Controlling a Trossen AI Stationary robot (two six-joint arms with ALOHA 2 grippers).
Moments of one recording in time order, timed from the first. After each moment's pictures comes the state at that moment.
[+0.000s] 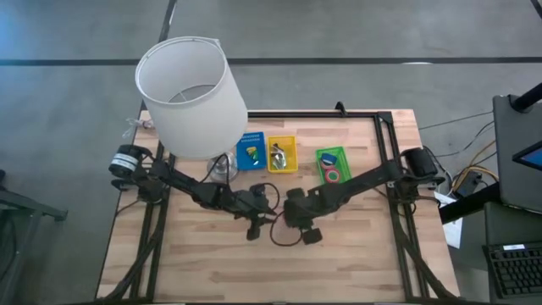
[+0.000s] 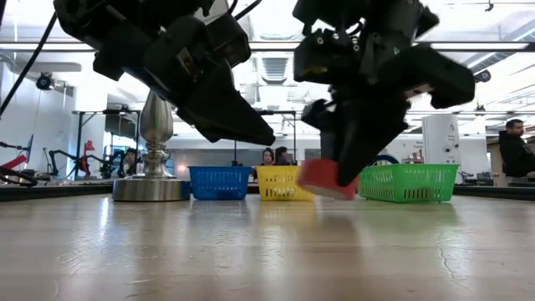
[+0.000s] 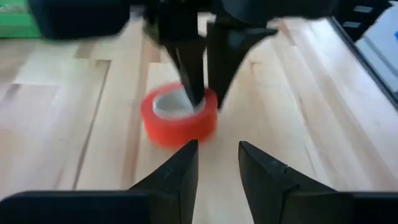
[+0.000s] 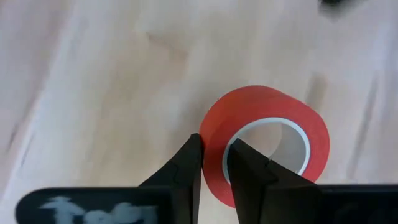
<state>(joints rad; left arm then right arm) -0.22 1.68 0.79 0.39 -0.04 -0.21 0.24 1.85 1.16 -0.43 -0.04 -0.06</state>
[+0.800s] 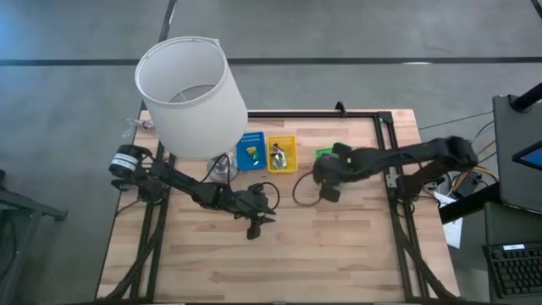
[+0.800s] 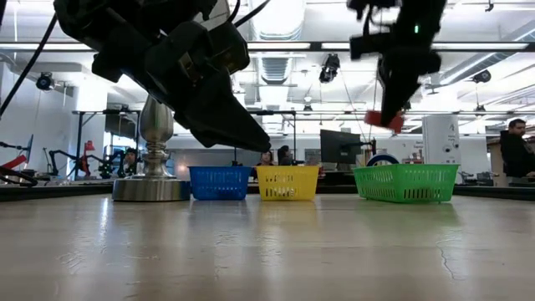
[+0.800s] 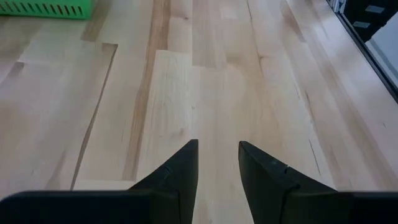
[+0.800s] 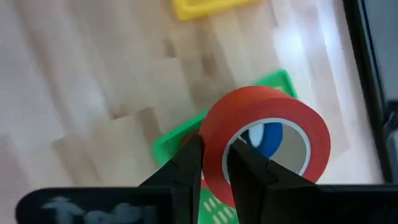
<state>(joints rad) -0.22 1.68 0.78 0.36 -0.05 -0.26 0.06 1.45 1.12 -1.01 0.38 0.31</state>
